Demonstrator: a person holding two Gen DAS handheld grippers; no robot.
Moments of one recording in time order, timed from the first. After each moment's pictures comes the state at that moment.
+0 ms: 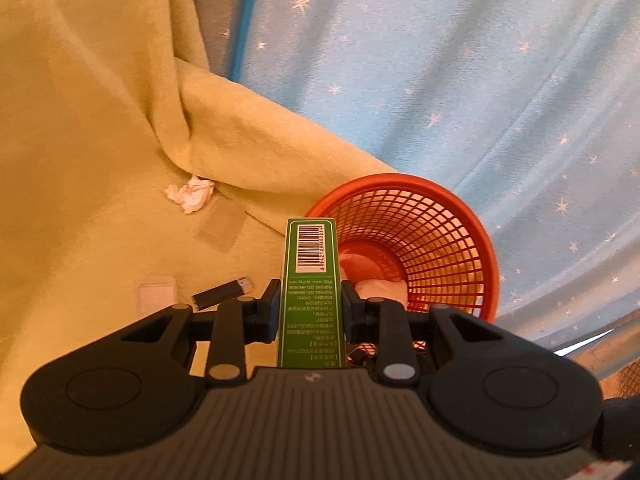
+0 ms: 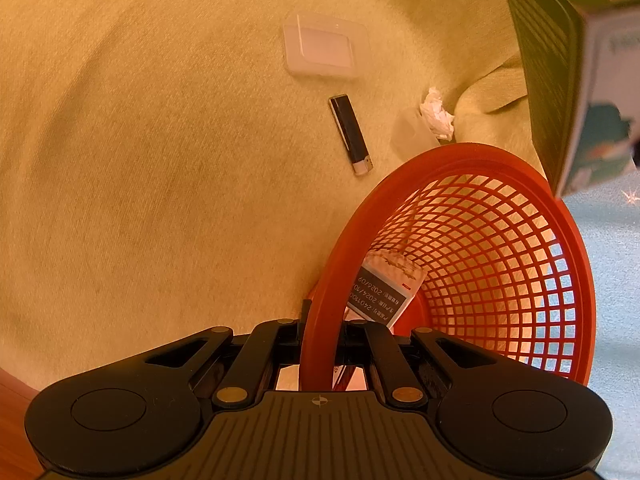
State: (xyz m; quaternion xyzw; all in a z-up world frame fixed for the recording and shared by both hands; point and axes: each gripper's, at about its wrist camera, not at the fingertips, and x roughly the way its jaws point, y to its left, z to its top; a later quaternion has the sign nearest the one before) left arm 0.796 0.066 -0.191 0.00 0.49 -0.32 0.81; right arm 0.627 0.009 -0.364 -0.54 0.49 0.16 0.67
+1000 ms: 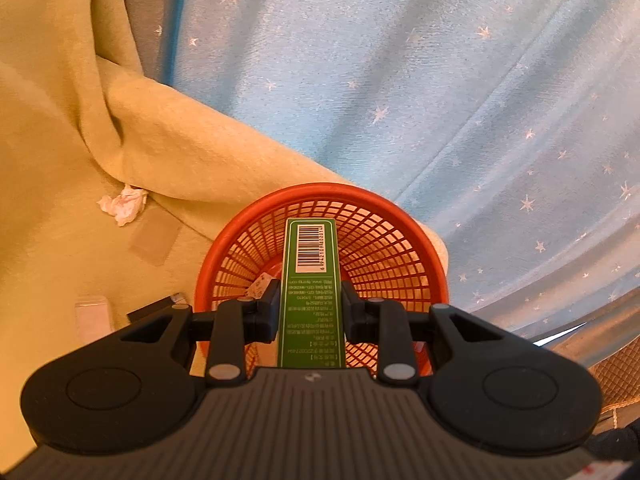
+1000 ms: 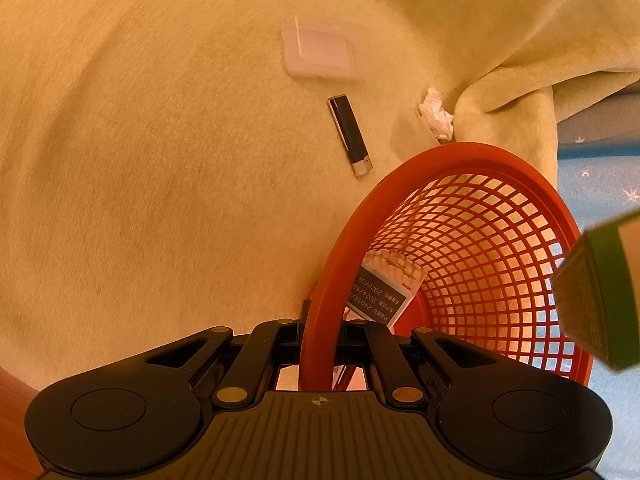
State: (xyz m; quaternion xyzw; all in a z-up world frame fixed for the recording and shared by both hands) left arm 0.800 0.007 -0.195 -0.01 0.49 -0.37 0.79; right arm 0.626 0.011 -0.363 -0.53 0.49 0.16 0.67
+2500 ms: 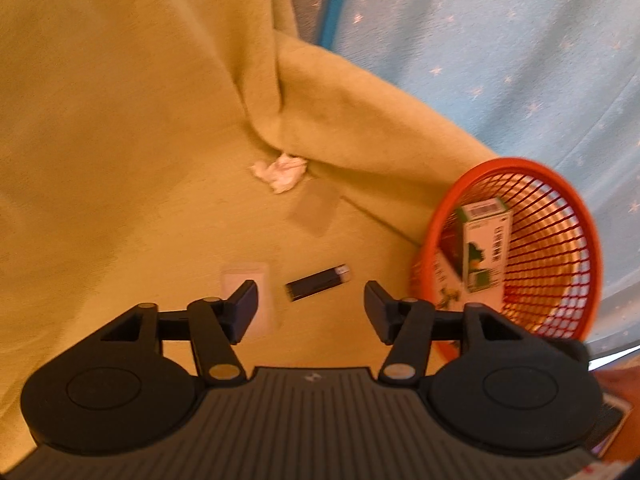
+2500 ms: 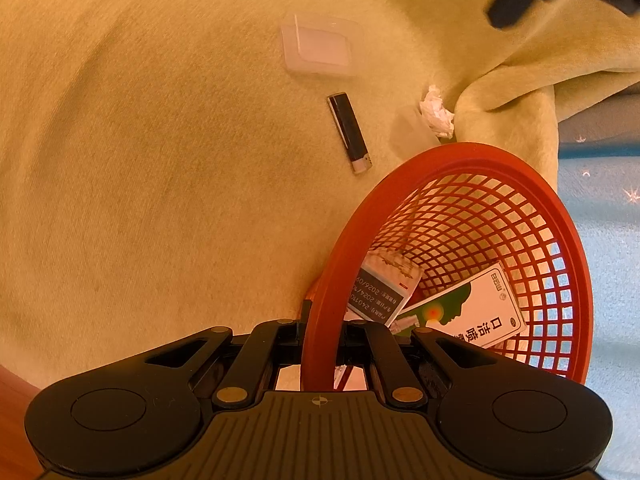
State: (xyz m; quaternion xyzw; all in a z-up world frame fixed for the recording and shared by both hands) left arm 0.837 0.118 -0.246 0.04 0.51 -0.24 0.83; right arm 0.631 0.007 -0.361 -0.54 0.49 0.16 0.67
